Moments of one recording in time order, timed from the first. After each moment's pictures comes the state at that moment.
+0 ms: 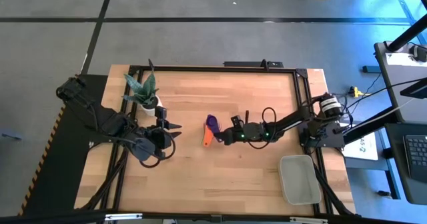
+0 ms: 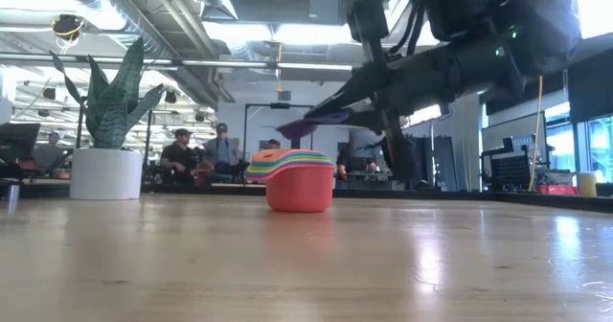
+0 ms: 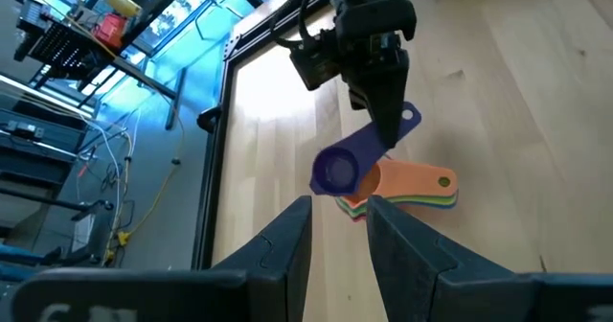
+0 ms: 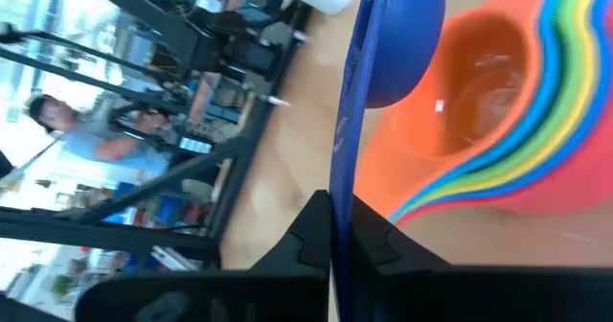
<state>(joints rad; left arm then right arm) -0.61 1.20 1.20 -0.81 -0.83 0.03 0.17 1.80 0.67 0.89 0.26 1.23</state>
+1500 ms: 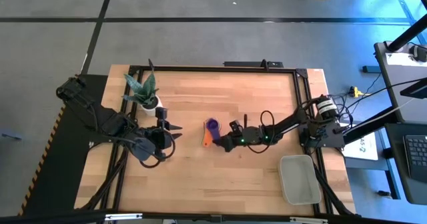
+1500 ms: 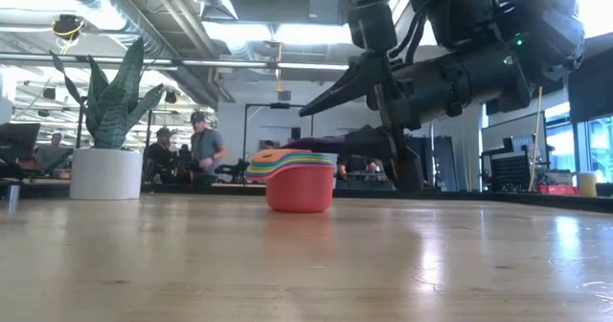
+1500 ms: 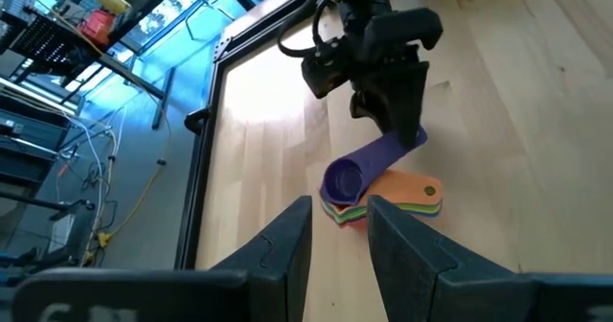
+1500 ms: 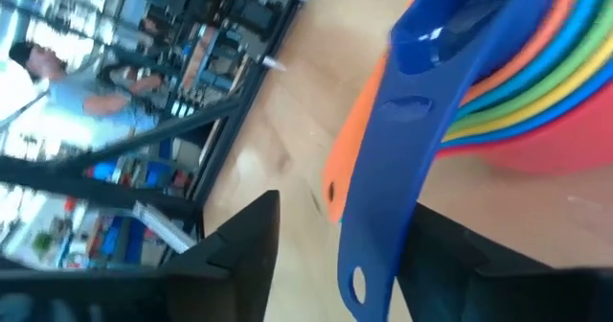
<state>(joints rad) -0.61 1.20 1.20 -0.79 -0.80 0.00 0.21 1.85 0.67 0.89 0.22 1.15</state>
